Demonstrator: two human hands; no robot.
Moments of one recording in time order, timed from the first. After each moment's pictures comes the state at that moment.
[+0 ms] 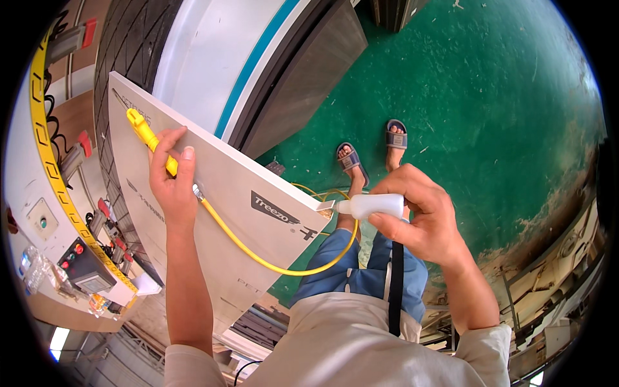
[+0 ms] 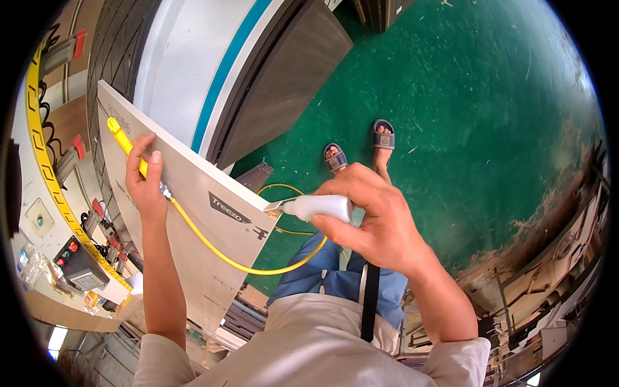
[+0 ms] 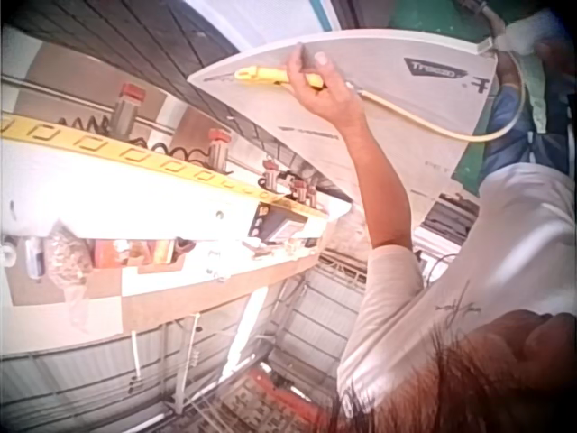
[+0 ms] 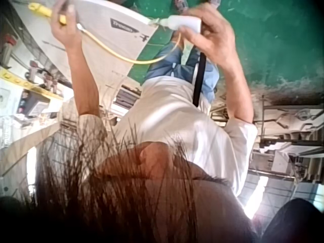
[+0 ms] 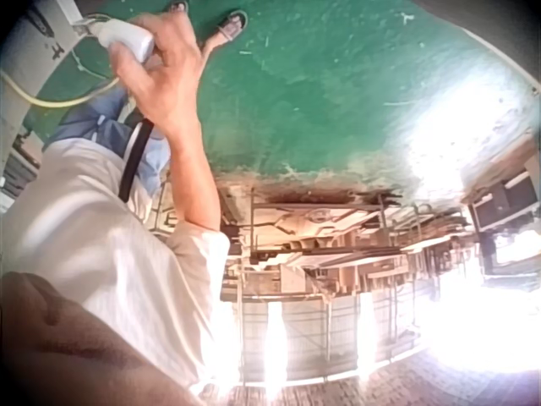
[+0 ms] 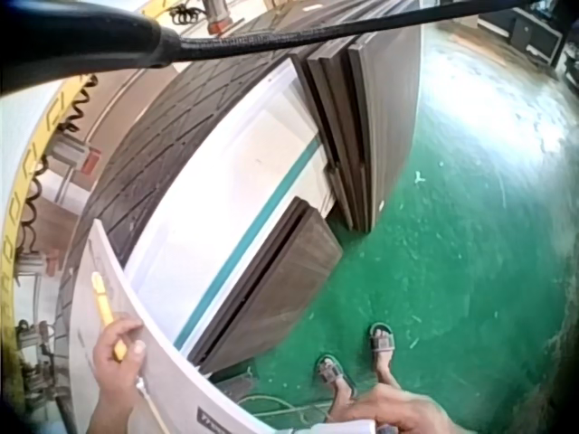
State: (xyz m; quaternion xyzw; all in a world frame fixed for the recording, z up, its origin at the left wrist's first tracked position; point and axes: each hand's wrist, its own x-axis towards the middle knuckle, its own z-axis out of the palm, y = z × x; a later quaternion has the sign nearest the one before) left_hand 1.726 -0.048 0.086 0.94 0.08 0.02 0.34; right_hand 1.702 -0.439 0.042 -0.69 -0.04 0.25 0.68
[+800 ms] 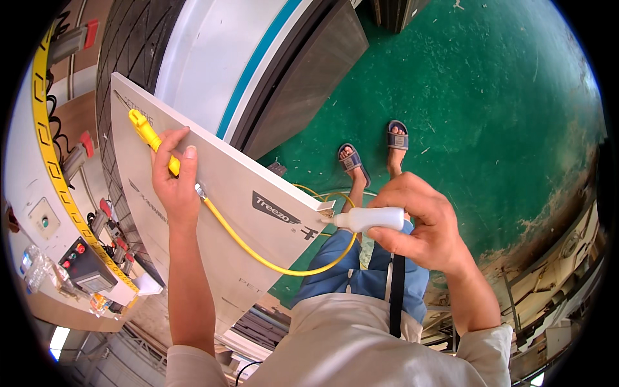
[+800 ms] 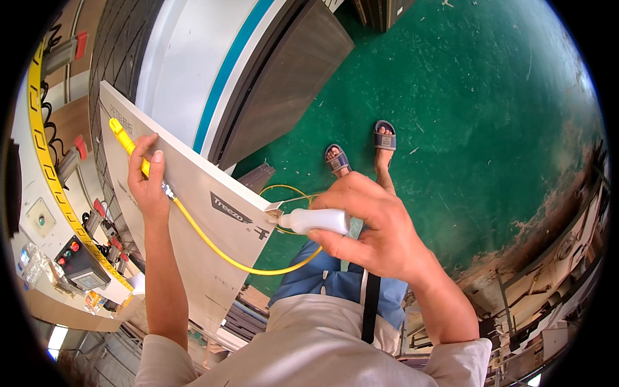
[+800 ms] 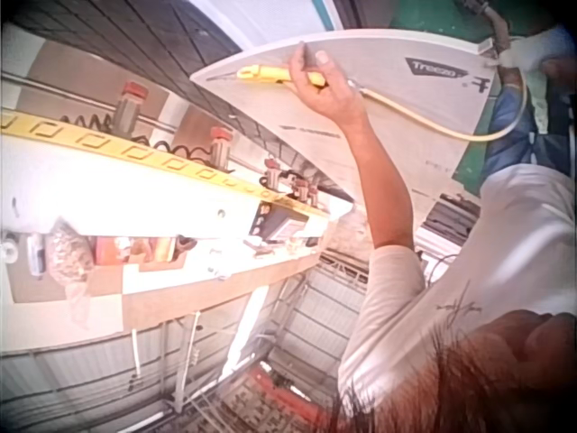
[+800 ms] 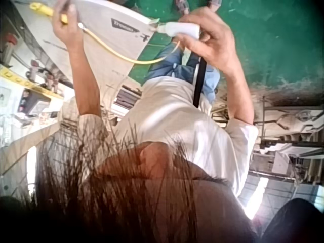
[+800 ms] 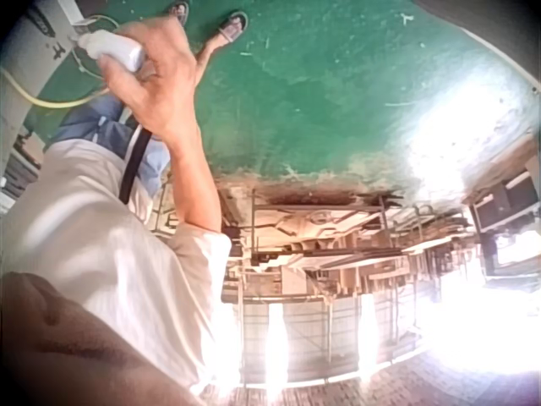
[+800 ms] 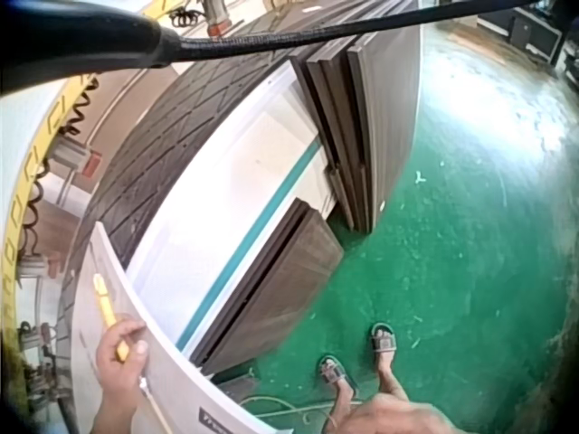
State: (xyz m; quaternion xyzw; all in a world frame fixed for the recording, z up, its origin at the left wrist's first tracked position) left_hand 1.729 -0.051 0.083 0.94 0.06 0.04 0.34; right_hand 1.704 -0.442 0.051 -0.68 -0.08 0.24 0.69
